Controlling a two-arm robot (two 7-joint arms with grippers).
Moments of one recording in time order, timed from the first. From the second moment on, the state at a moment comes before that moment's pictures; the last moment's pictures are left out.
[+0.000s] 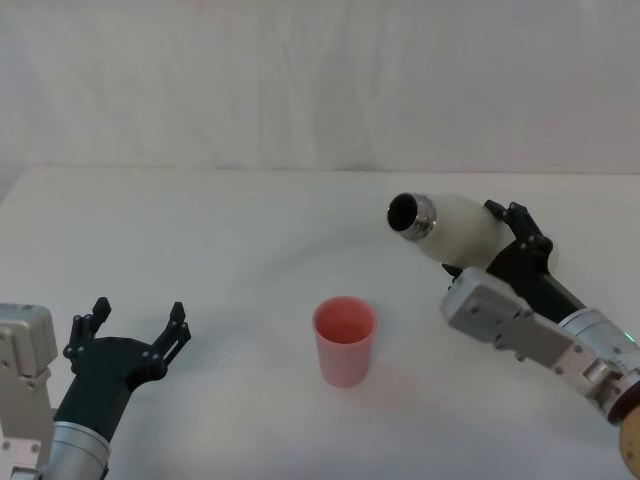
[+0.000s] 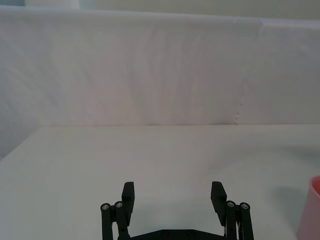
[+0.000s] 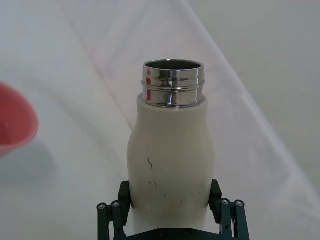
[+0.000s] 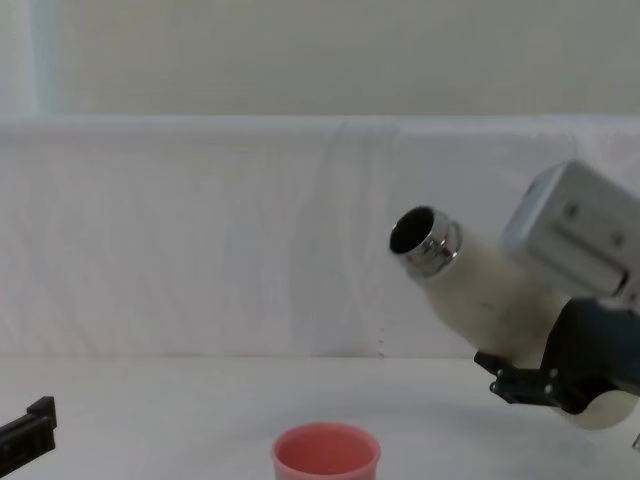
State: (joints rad) left arm 0.27 0.24 0.04 -1.85 -0.25 -0.02 -0.02; right arm 0.12 0.33 -0.37 -1.74 -0.59 0.06 0.16
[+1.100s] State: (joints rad) left arm 0.27 0.24 0.04 -1.85 -0.25 -0.02 -0.02; right arm 0.13 0.13 -0.20 -1.62 0.01 0.15 0.27
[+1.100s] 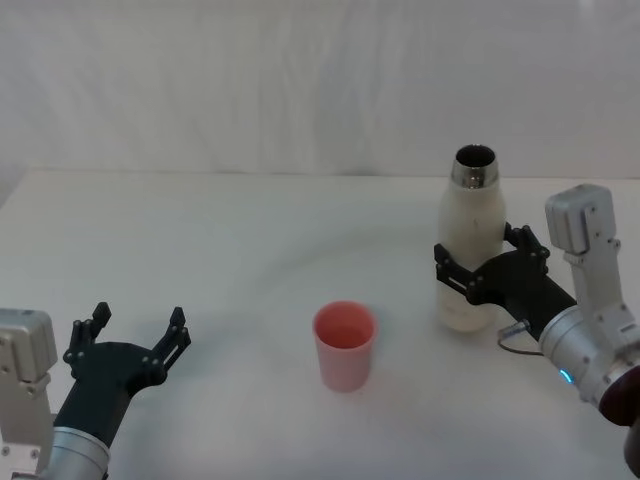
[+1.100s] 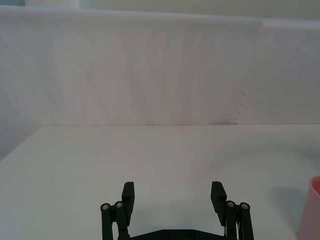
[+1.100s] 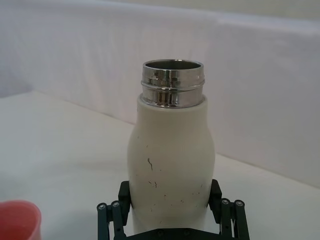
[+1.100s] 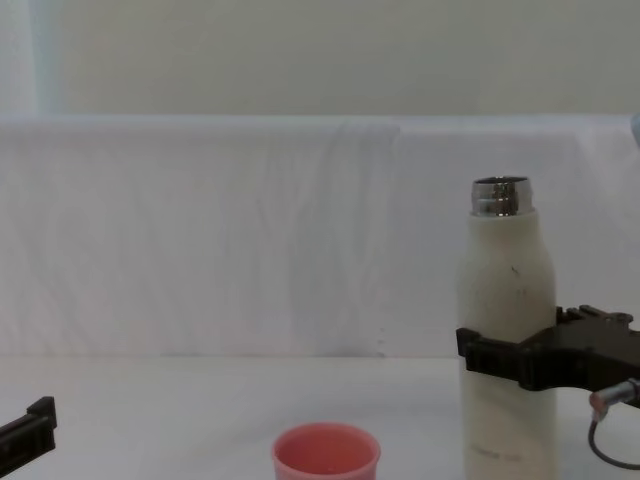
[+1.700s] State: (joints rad) left arm 0.27 0.24 0.04 -1.85 -0.25 -0.02 -0.02; right arm 0.19 0.10 -0.22 -1.55 0.14 0.21 0.29
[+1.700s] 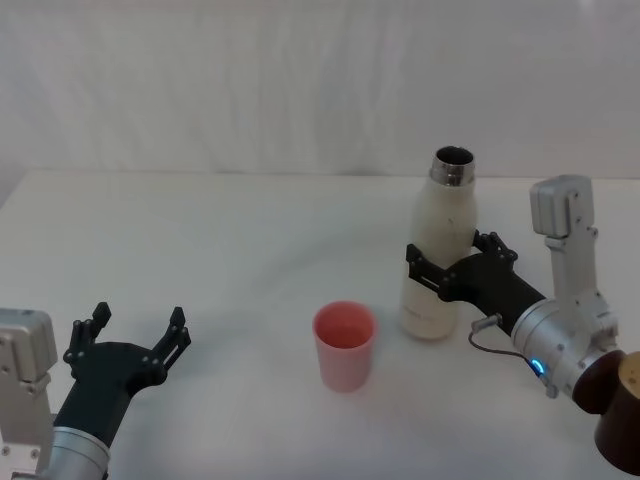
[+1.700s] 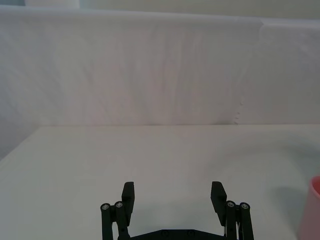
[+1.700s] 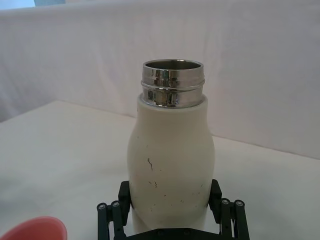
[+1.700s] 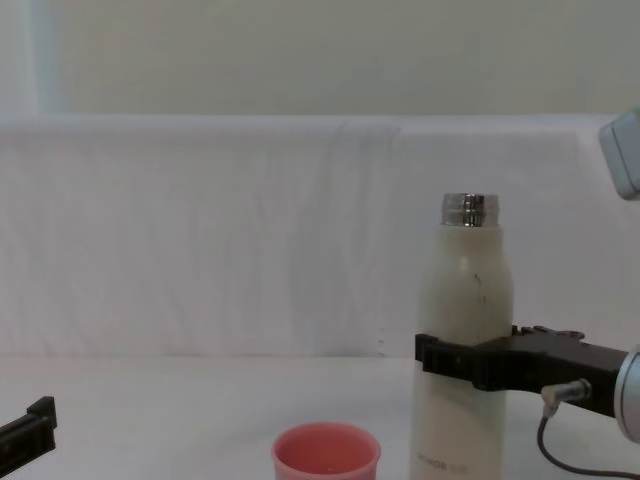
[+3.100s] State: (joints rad) left arm 0.27 0.24 0.04 -1.85 -0.25 -0.02 -0.02; right arm 0.23 0.16 -0.32 -1.52 0.19 0.18 0.25
